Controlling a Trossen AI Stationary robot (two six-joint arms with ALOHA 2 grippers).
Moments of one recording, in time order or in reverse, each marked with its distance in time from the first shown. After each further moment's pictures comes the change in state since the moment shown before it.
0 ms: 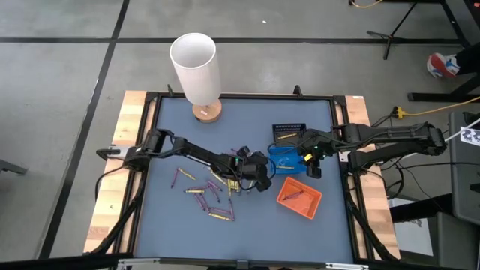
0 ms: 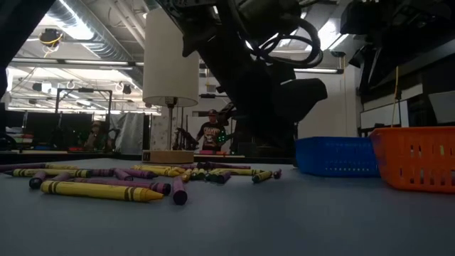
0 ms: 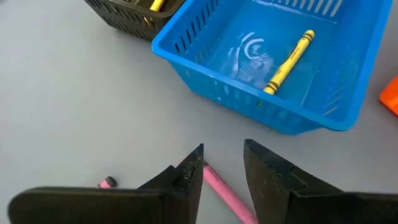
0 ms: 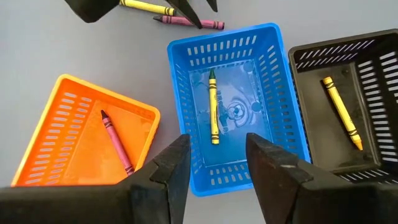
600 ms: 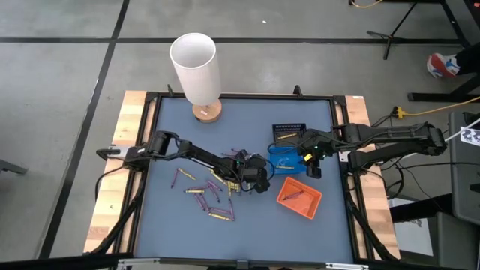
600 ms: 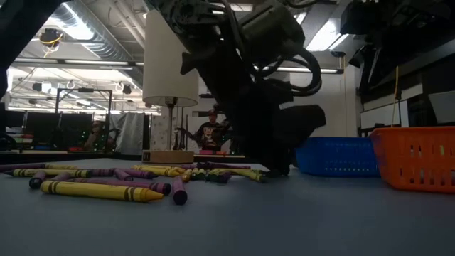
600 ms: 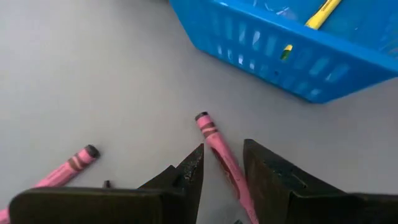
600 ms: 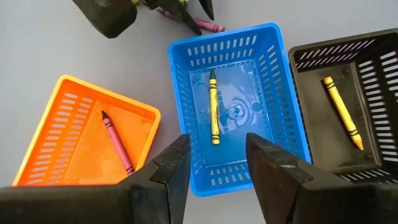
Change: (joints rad) left arm -0.001 0.063 0.000 -0.020 0.005 -0.075; right arm -0.001 0.000 0.000 0.001 0.000 0.002
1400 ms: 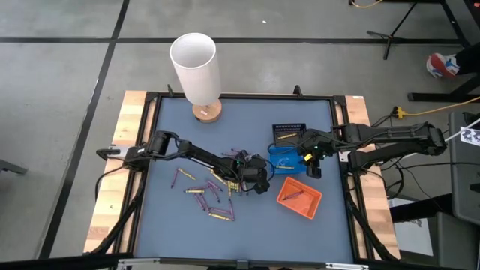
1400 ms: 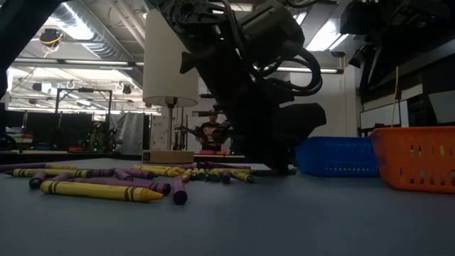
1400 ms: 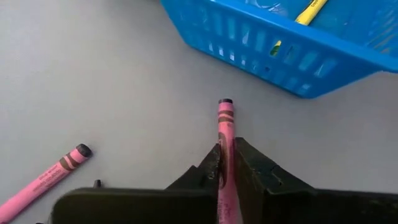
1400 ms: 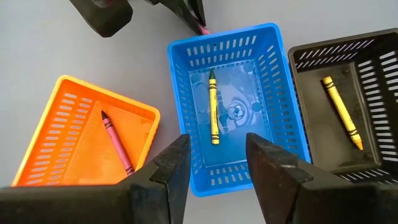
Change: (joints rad) left arm 0.000 -0.001 0.000 -0.018 0.024 0.003; right arm 0.000 0.000 0.000 0.000 0.000 0.001
